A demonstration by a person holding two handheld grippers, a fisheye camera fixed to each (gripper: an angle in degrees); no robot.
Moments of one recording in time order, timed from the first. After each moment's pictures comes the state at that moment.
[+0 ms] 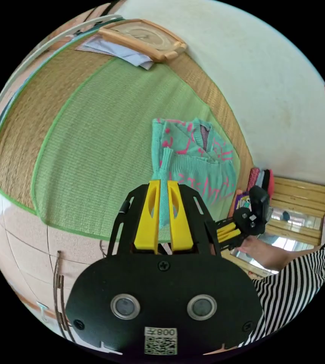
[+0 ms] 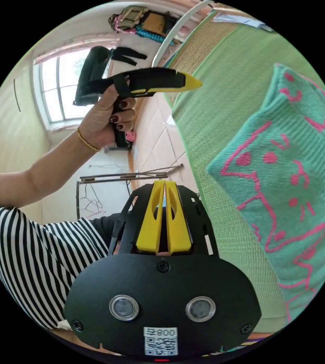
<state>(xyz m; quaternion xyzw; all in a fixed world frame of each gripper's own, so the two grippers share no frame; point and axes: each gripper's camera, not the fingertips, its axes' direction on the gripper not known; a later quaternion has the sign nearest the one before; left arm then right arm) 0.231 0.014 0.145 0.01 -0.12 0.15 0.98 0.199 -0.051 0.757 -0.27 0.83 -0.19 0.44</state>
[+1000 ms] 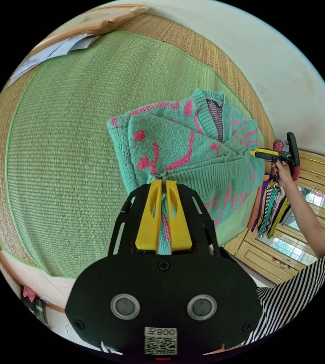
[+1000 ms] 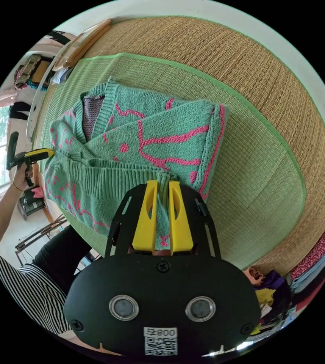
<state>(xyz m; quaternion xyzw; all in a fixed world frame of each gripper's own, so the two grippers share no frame) 0.269 -0.052 0.120 -0.06 -0.22 0.21 0.95 -0.098 -0.094 0.721 0.03 0.95 -0.23 0.21</state>
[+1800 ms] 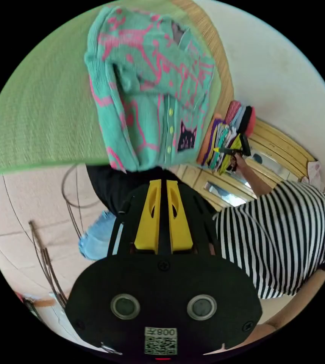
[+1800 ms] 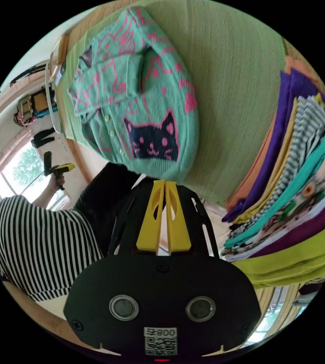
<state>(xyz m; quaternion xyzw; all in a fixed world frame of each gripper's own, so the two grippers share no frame) 0.250 0.110 0.078 -0.22 -0.05 0.16 0.96 -0.125 0.123 0.583 0.11 0.89 -0.09 0.43</state>
